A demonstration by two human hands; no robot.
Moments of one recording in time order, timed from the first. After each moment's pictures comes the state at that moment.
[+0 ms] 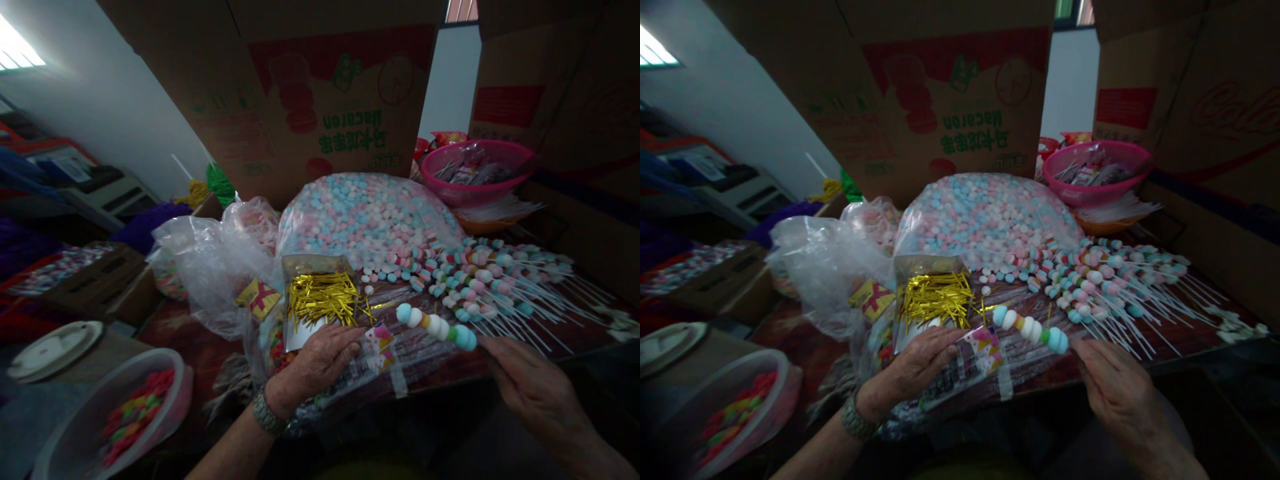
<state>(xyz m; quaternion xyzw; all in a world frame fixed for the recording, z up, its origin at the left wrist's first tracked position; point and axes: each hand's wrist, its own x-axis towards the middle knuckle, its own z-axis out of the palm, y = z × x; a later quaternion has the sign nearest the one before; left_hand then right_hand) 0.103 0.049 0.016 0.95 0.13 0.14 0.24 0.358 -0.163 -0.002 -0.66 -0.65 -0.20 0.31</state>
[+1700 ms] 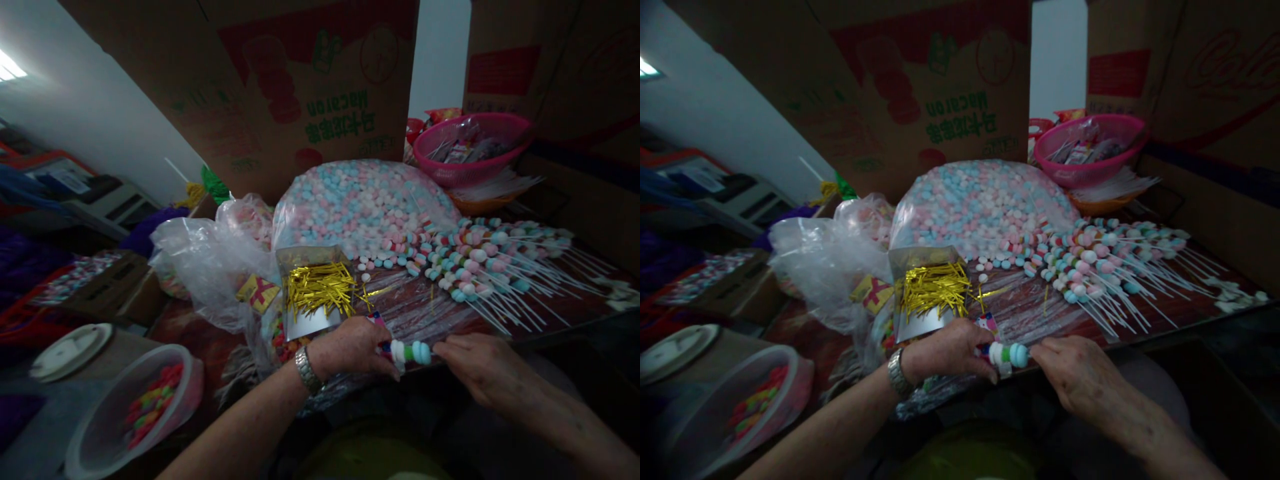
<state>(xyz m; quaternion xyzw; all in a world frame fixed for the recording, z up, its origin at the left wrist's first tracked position) 0.163 0.031 0.023 0.96 0.03 -0.05 0.26 0.332 -0.148 0.014 -0.64 -0.74 0.09 0.20</state>
